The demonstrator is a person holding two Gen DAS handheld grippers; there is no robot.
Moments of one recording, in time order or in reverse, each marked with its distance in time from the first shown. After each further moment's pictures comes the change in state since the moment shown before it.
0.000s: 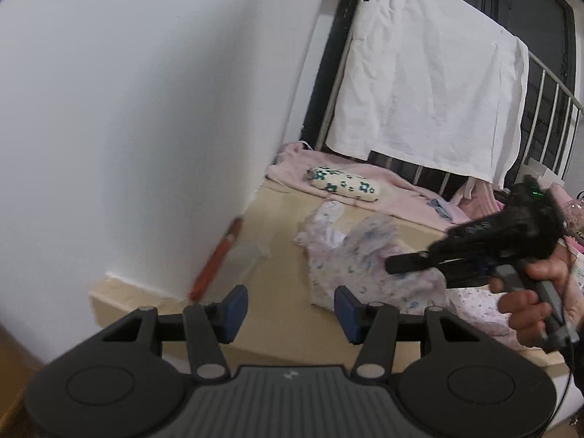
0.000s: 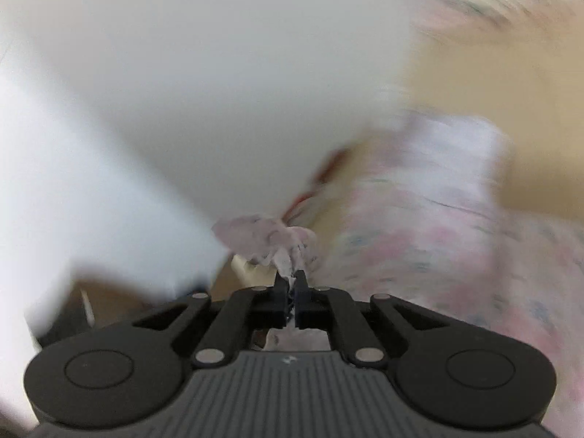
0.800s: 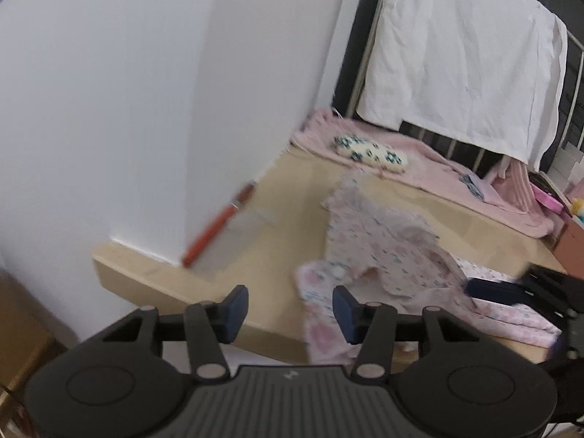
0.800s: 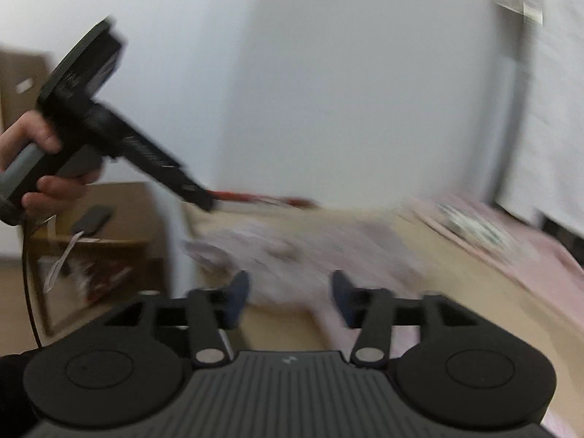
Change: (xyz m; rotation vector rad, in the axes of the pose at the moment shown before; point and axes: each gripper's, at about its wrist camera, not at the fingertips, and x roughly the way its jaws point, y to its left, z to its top) left arm -0.004 -0.028 -0.002 -0.017 0.095 0.153; right arm -0.032 0.077 -0.155 -1.120 -0.208 -0.314
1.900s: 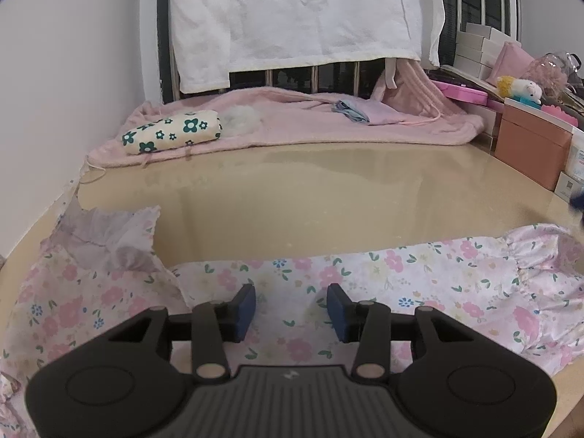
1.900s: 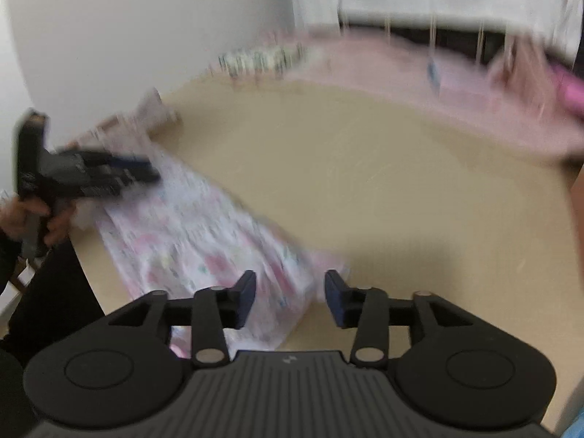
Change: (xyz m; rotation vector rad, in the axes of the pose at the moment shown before) left arm 0.157 -0.254 -0.015 0.369 0.066 -0.168; right arm -0.253 -0.241 -0.130 0.535 0.277 -0.225
